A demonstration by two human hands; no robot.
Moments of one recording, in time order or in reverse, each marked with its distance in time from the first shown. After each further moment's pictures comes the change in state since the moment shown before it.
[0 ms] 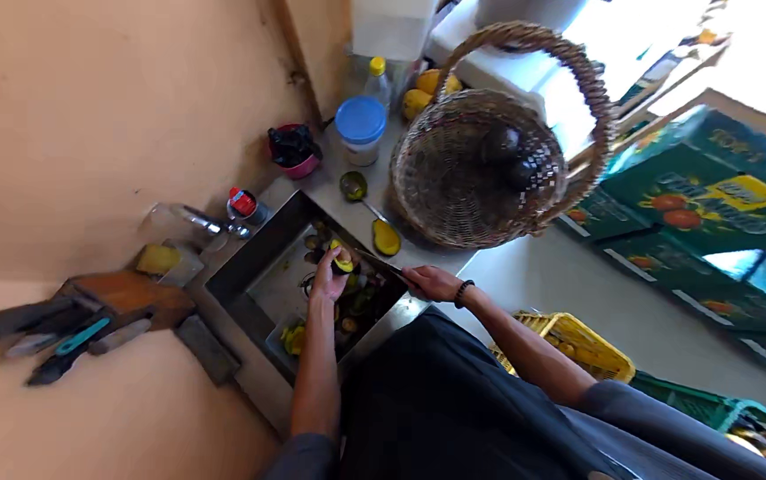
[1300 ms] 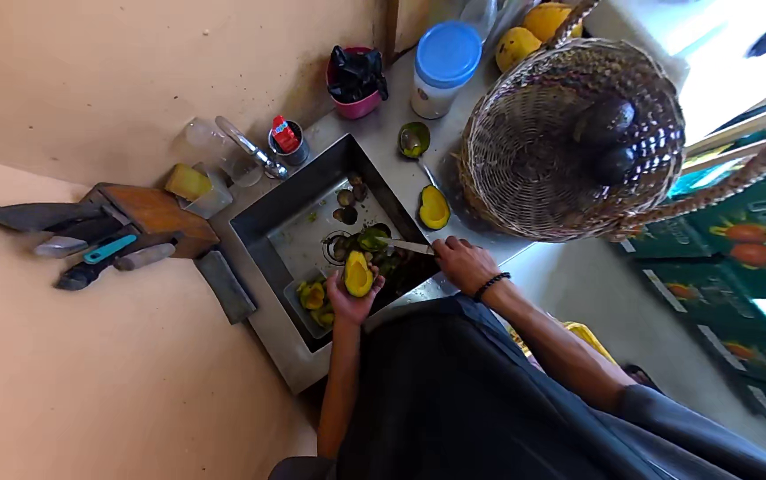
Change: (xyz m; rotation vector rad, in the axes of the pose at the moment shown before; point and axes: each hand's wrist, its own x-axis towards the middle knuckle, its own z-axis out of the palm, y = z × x) left_hand -0.090 -0.068 -0.064 -0.689 0.076 -0.037; right_hand 0.004 -0.033 0.028 -0.814 0.227 -0.038
